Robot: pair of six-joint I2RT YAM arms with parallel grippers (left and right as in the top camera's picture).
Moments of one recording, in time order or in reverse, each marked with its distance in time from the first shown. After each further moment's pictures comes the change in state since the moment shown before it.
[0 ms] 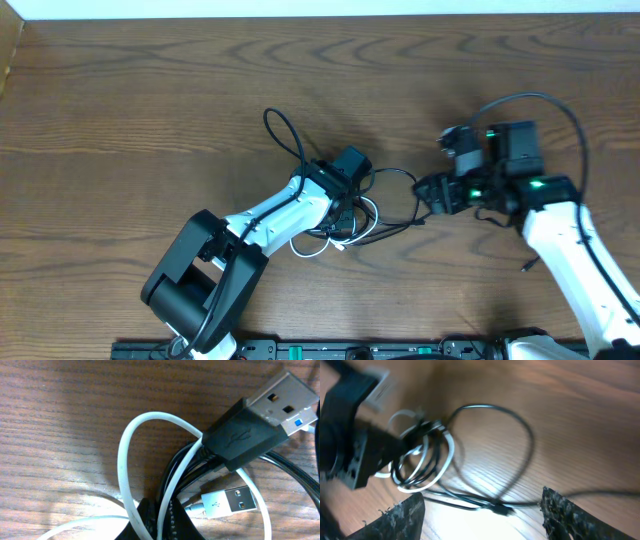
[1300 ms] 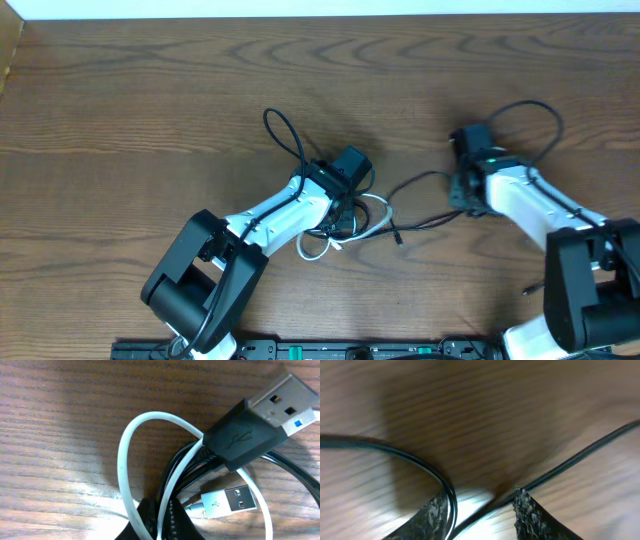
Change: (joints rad) left arm 0.000 0.000 0.000 -0.001 0.000 0.000; right arm -0.025 0.358 0.006 0.011 0.758 0.572
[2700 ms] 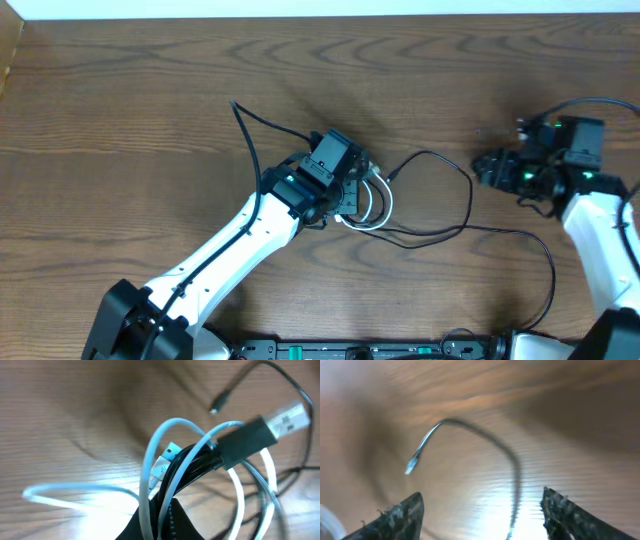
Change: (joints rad) left arm 0.006 -0.302 0.035 0.016 0.070 0.111; right arm -0.303 -0.301 -0.001 0.042 -0.710 -0.339
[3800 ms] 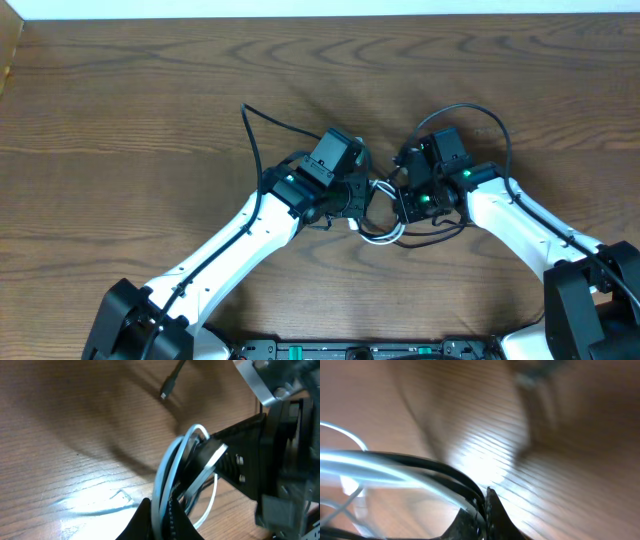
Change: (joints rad) left arm 0.004 0.001 0.000 0.043 0.176 0.071; right arm 0.511 0.209 0.000 0.008 0.058 0.010
